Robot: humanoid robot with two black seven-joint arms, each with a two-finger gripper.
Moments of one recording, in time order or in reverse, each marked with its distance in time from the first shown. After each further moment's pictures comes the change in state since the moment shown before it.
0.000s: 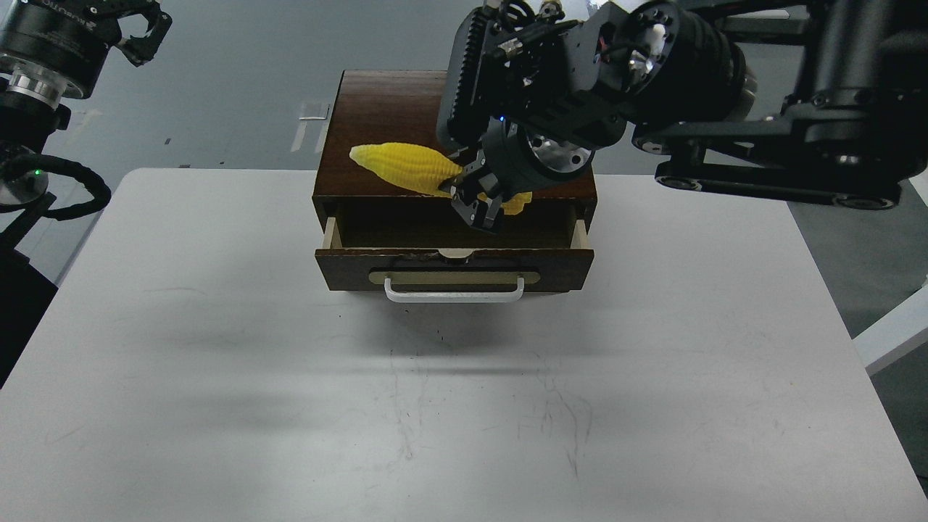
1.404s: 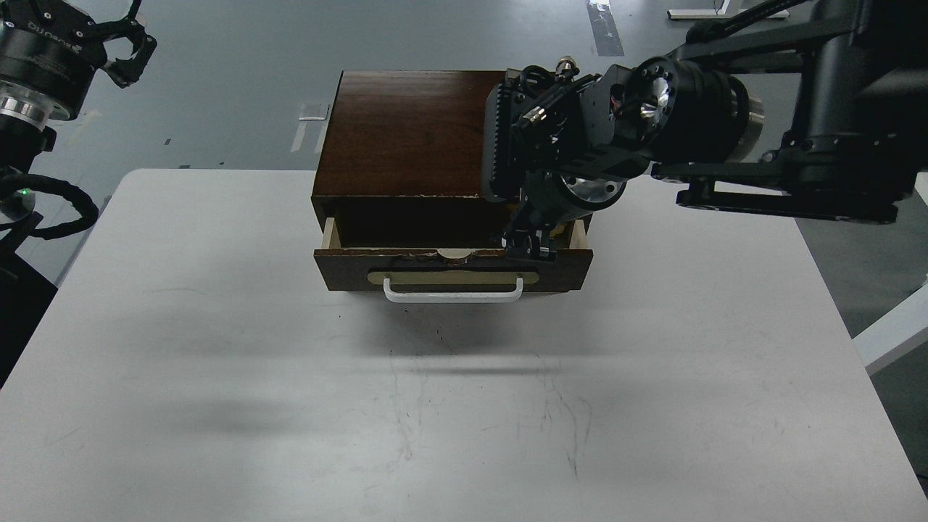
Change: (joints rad) left arm 0.052 0.029 -0.010 0.001 -0.003 0.000 -0.008; right arm -0.048 -0.011 -0.067 -0.039 -0.115 0.000 0.060
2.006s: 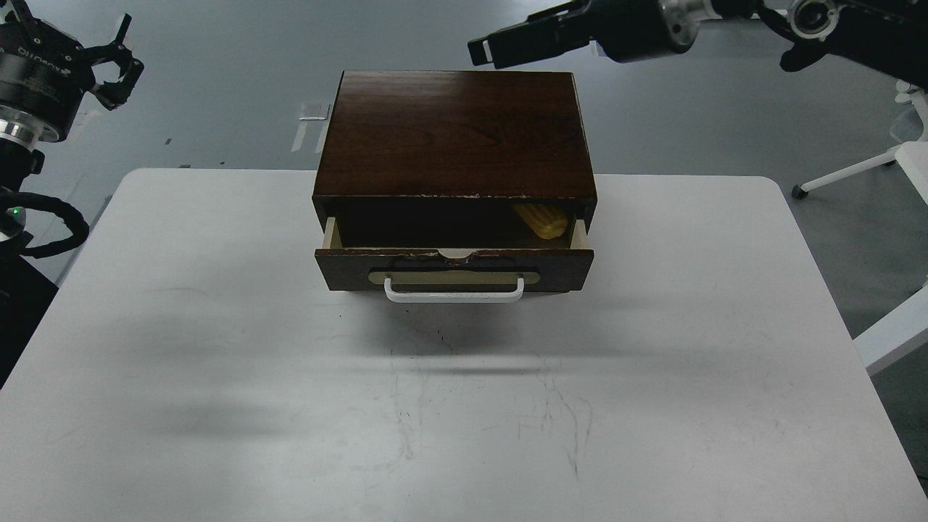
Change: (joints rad) left arm 0.061 0.000 0.000 0.019 -0.011 0.000 0.002; right arm -0.168 -0.275 0.318 -0.301 0.942 0.000 -0.031
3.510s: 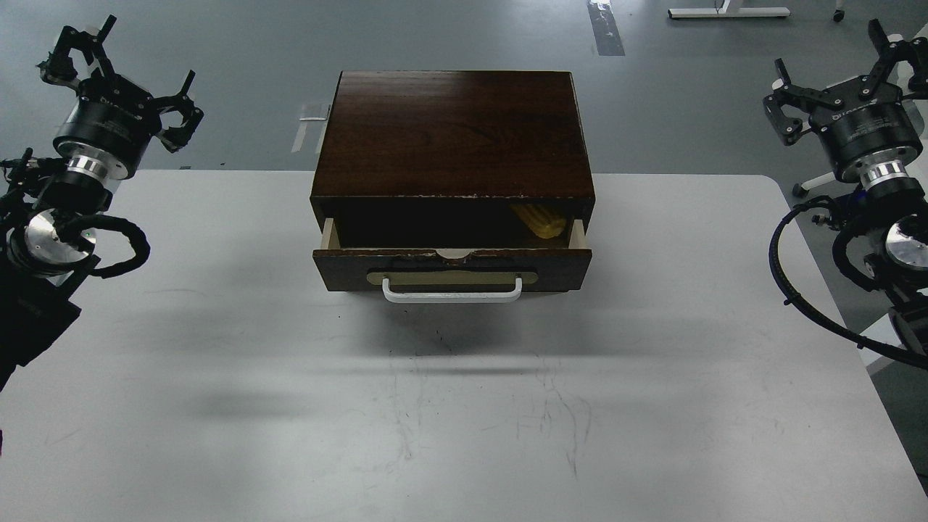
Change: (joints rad) left arm 0.000 -0.162 -0.008 0.144 -0.001 0.000 0.052; right arm -0.983 0.084 0.890 -0.437 1.440 -0.001 -0.011
